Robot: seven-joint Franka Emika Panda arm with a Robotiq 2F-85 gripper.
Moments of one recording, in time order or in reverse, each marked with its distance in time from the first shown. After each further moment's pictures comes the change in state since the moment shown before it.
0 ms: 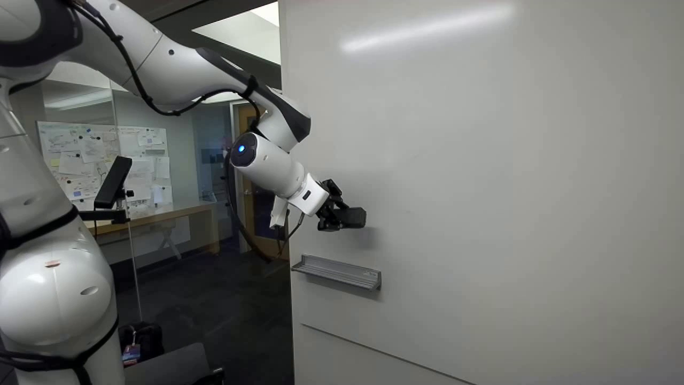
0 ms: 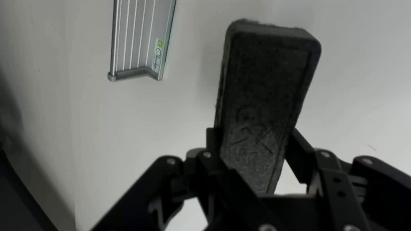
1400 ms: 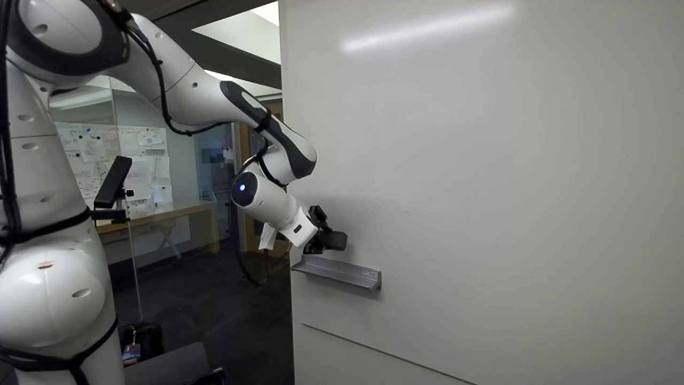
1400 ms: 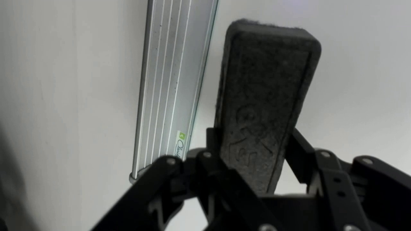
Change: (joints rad) arm -0.060 0.148 0.113 -0.015 0.350 -0.174 -0.265
